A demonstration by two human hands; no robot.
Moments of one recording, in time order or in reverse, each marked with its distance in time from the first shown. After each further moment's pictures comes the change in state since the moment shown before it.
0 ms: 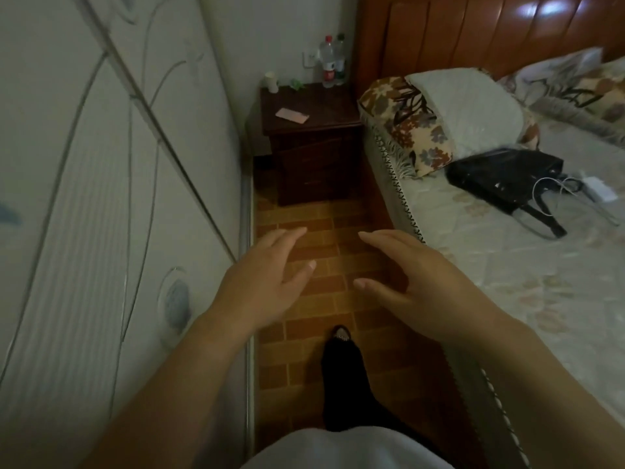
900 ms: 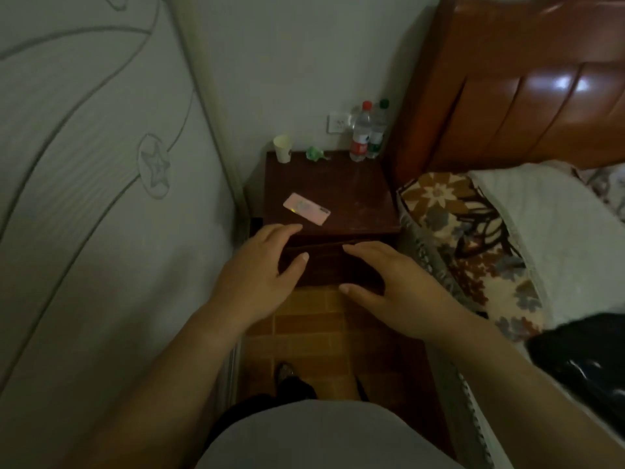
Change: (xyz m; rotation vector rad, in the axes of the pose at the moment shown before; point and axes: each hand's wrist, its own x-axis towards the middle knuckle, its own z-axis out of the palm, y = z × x) left_hand 0.580 -0.198 -0.094 -0.030 0.103 -0.037; right_hand 0.614 0.157 -0.045 0.053 -0.141 -0.028
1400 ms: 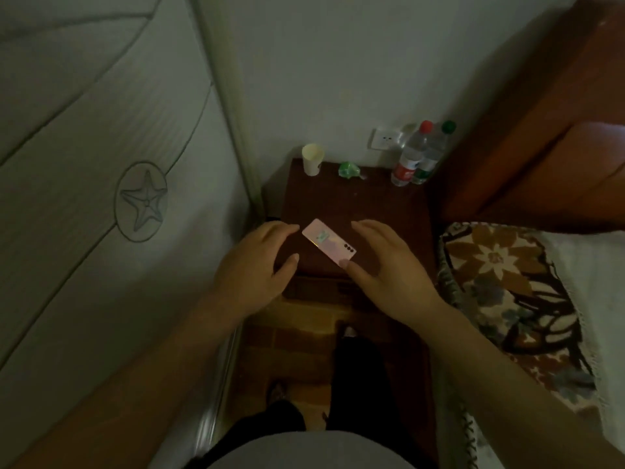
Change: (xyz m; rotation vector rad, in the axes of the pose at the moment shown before) left_hand 0.188 -0.104 0.001 0.037 0.010 -0.113; right_hand 0.247 0.074 -0.005 0.025 0.092 -0.063
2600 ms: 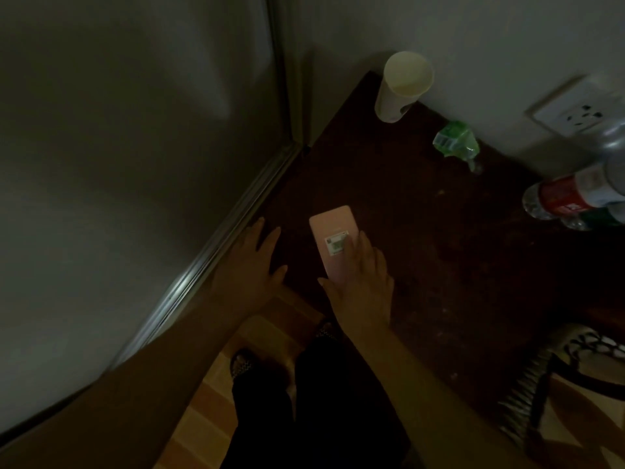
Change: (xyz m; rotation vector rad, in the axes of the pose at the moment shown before) left_hand 0.120 -0.157 0.273 0.000 -0.076 -0.683; right_hand 0.161 0.250 0.239 -0.312 -0.461 0.016
